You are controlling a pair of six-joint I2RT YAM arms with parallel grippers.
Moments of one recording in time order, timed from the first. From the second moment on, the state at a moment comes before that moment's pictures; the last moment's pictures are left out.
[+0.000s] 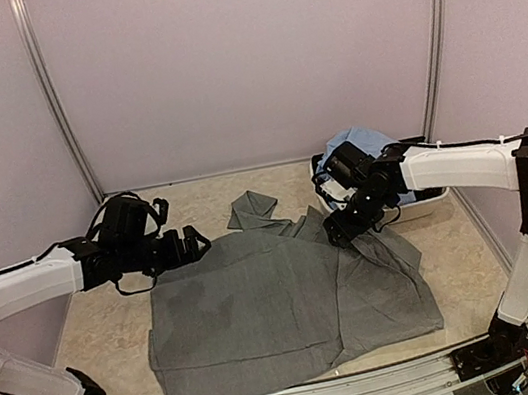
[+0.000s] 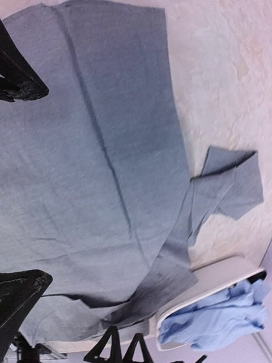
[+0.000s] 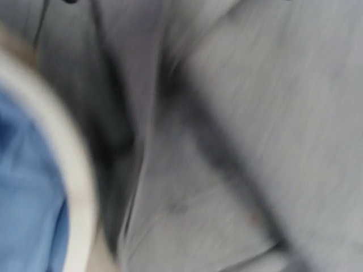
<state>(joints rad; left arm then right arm) -0.60 1.30 0.82 -0.23 0.06 -0.58 0.70 1.71 1.29 -0.68 0.10 0.16</state>
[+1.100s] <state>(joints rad) -0.47 1.63 0.77 -0.08 -0.06 -0.51 0.67 1.45 1.07 -0.62 0.03 -0.01</state>
